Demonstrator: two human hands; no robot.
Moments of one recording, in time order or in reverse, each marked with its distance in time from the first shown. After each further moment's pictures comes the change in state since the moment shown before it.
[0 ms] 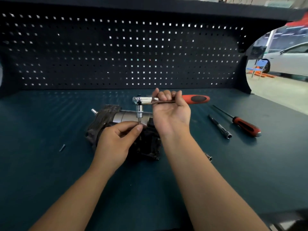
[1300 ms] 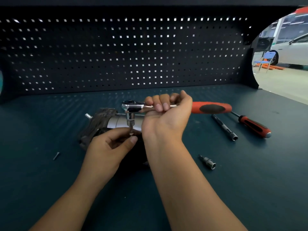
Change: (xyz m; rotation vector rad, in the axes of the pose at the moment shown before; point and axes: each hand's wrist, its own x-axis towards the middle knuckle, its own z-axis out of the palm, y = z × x) left_hand 0.000 -0.003 -0.003 0.008 -0.032 -0.031; right_hand -0.013 0.011 0.016 -0.109 0.204 -0.146
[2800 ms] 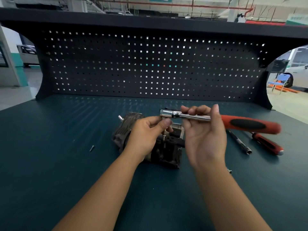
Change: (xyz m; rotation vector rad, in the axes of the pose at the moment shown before) left_hand 0.028 0.017 0.001 -0.192 -0.075 0.017; right_hand -0.030 -0.018 -0.026 -0.414 -0.463 -0.173
